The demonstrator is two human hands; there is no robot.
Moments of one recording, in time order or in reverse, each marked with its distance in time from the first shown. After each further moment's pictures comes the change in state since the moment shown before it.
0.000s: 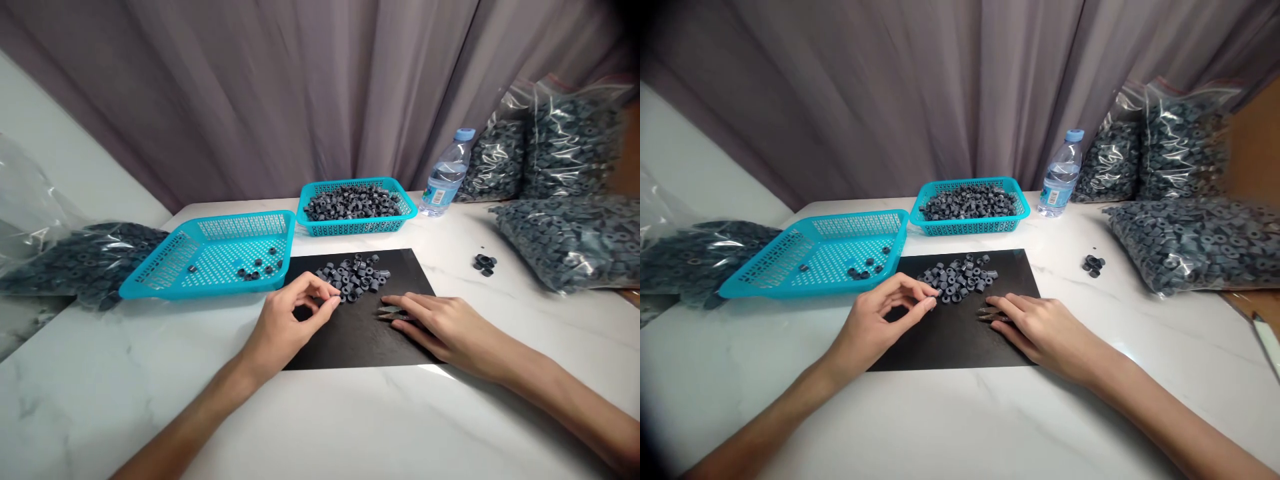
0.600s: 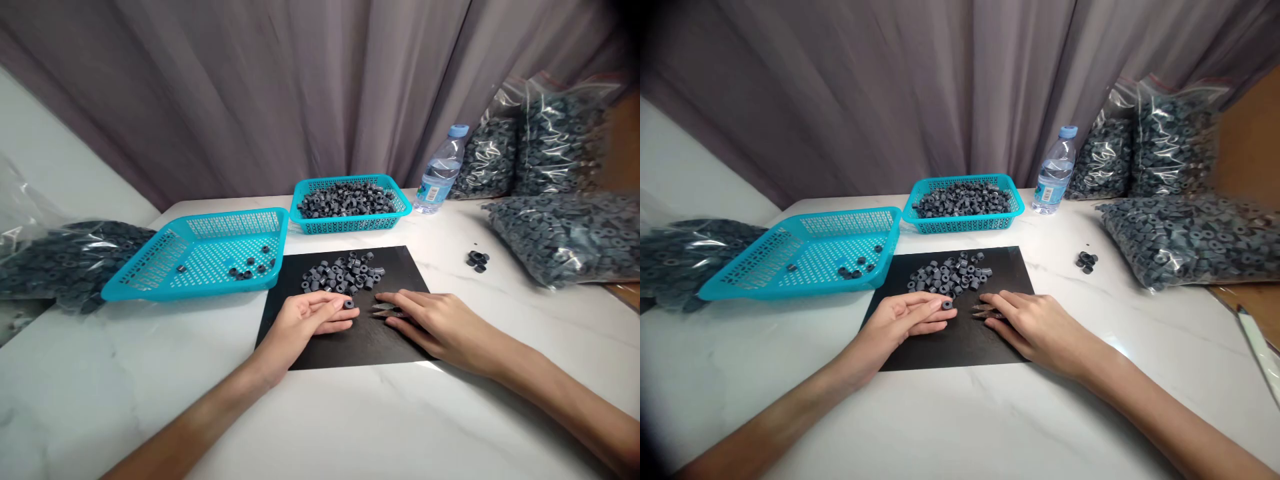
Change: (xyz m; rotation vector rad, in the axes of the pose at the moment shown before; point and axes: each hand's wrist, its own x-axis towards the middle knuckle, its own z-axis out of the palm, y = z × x) left_hand 0.001 -0.003 0.023 -0.606 -0.161 -0.546; right_hand 0.002 -0.001 -0.003 -0.009 0.003 0.005
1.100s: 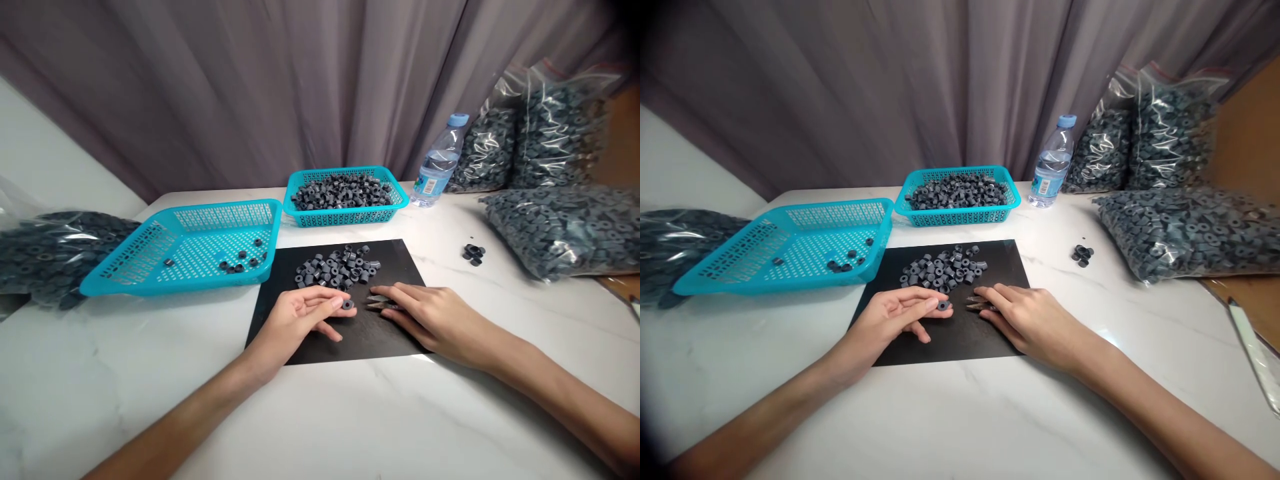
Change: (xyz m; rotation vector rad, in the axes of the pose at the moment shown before) left_hand 0.001 0.001 0.003 0.082 -0.021 0.062; right_hand 0.000 0.001 0.000 -0.035 -0.006 0.013
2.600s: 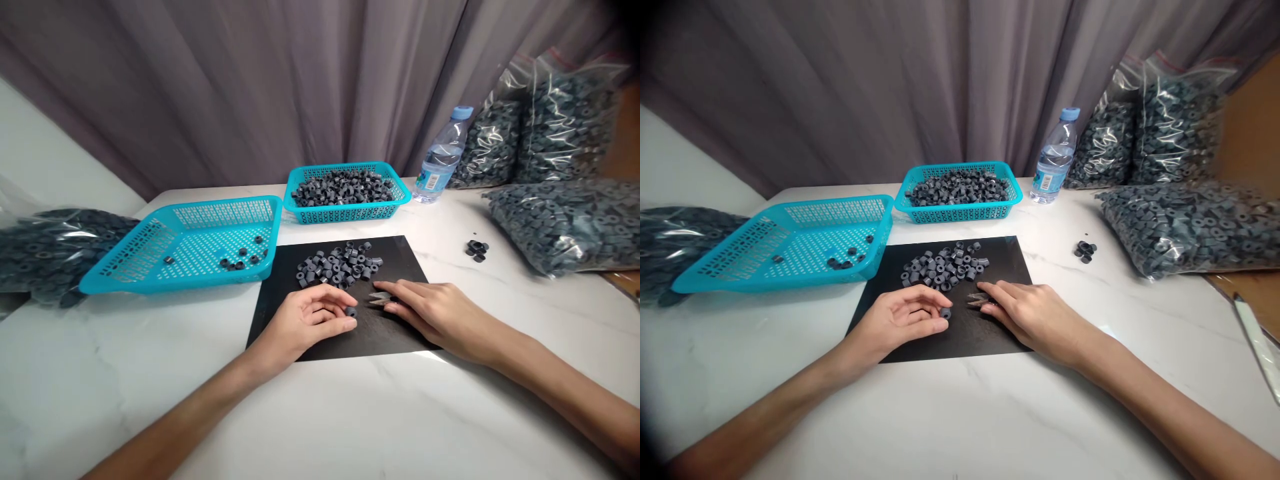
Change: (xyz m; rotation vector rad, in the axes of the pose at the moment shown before) left_hand 0.002 -0.010 -0.006 0.094 -0.125 0.058; right_hand 0.000 0.003 0.004 -0.013 0.021 -0.002
